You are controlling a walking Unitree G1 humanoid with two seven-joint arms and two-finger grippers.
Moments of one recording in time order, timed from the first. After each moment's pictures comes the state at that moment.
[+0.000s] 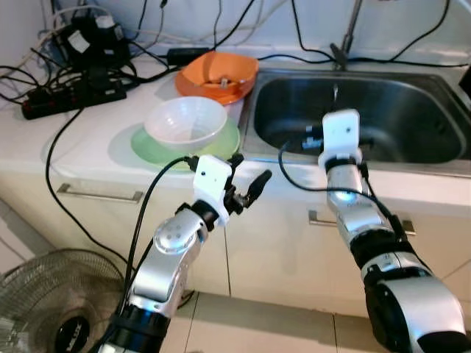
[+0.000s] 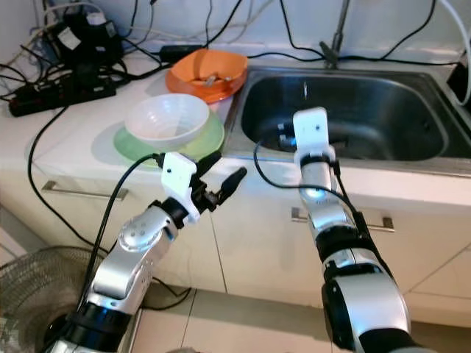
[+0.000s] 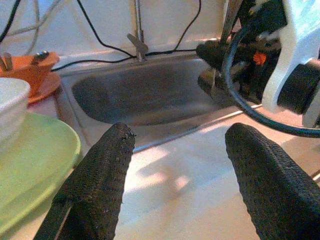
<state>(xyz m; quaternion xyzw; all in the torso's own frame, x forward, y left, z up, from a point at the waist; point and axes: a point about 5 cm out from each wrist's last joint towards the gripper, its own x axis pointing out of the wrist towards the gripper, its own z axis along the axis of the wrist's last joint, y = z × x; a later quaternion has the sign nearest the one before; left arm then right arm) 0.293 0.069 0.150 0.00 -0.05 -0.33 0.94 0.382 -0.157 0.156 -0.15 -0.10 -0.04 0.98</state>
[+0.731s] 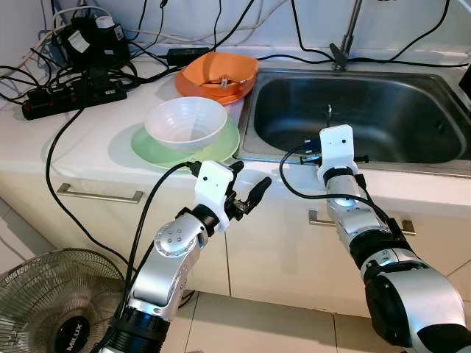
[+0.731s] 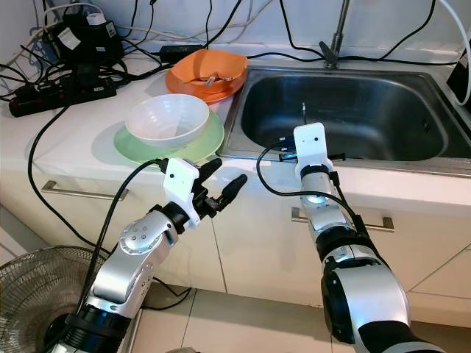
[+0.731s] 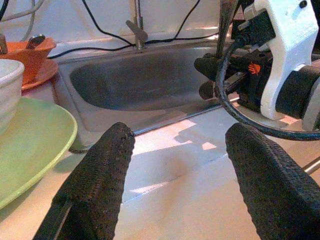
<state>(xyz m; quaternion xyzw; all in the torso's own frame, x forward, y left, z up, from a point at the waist) 0.291 0.069 0.144 0.00 -0.04 -0.33 0.94 0.382 -0.159 0.138 -0.15 -0.05 -0.03 0.99</state>
